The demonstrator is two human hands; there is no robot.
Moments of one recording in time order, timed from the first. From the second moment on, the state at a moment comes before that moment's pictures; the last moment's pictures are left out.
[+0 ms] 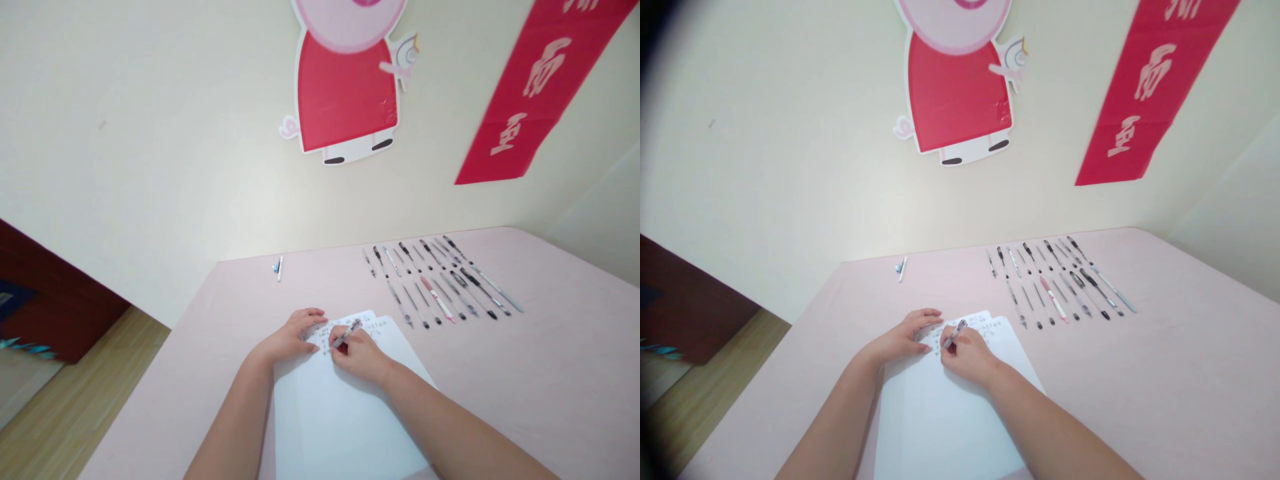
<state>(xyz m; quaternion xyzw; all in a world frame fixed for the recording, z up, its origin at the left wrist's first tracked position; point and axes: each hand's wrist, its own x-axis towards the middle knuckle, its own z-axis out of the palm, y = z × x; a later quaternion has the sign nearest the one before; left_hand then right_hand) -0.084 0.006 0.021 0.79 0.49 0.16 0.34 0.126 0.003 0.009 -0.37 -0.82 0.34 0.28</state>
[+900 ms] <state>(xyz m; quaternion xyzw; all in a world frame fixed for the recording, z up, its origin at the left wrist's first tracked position) -0.085 0.007 0.019 0.79 0.48 0.16 0.35 0.133 0.019 0.009 -0.43 -0.74 0.38 0.34</state>
